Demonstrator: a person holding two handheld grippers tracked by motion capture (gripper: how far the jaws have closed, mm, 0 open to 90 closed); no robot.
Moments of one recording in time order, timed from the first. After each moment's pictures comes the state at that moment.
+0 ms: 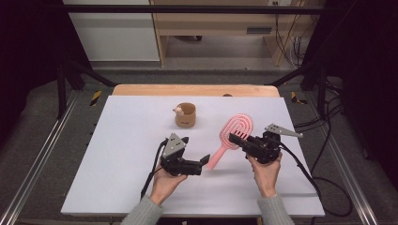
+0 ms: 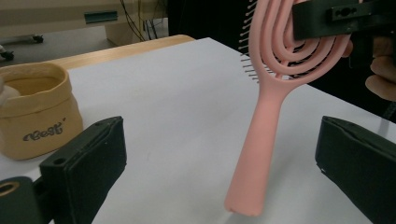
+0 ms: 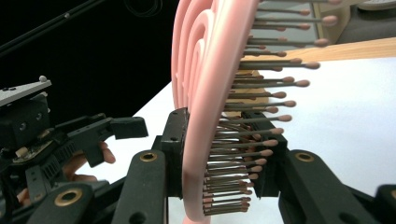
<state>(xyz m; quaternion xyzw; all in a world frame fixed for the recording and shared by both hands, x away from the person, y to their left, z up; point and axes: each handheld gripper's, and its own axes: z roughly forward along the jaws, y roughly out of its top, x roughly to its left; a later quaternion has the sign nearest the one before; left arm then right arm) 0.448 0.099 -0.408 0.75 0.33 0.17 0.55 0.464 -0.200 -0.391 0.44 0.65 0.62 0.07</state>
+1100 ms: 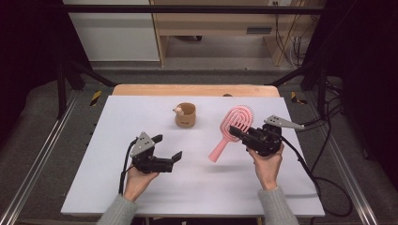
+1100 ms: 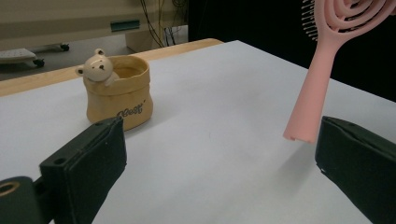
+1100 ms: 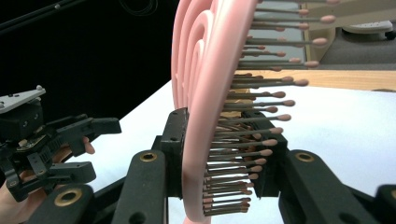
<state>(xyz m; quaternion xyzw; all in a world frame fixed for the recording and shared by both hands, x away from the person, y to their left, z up) 0.454 0.177 -0.418 0.74 0.33 0.19 0.55 0.472 -0.196 -0.364 0.42 0.67 0.61 0.11</state>
